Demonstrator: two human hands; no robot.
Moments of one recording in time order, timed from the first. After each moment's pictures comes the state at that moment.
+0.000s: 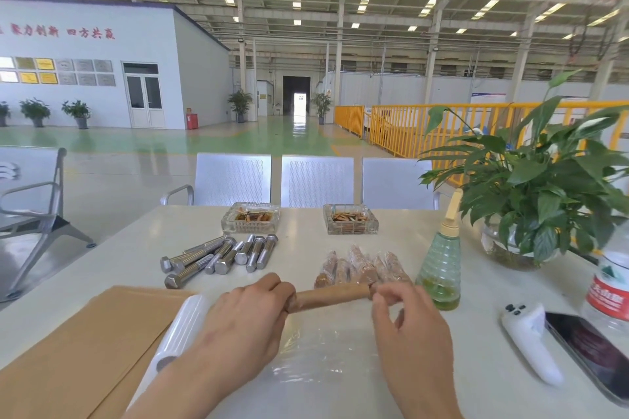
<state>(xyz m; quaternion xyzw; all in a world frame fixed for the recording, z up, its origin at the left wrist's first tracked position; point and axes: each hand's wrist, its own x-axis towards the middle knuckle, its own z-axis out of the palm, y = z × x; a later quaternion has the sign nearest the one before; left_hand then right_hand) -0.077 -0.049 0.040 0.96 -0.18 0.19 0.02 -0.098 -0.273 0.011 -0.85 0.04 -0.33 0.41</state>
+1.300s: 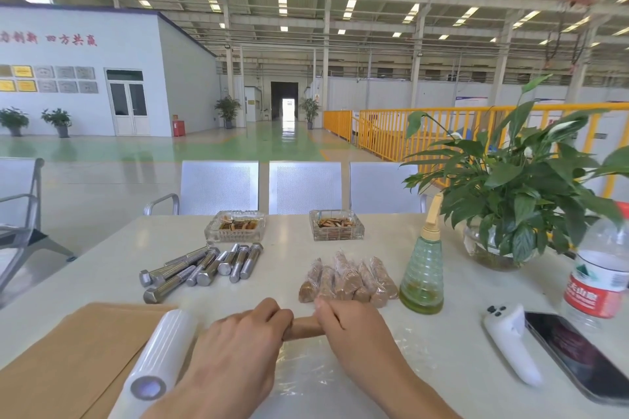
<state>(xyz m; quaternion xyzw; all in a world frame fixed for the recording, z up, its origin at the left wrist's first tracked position) -0.088 -0.071 0.030 0.95 -0.21 0.22 -0.02 -0.067 -0.261 0.019 -0.93 -0.11 -0.14 0.34</state>
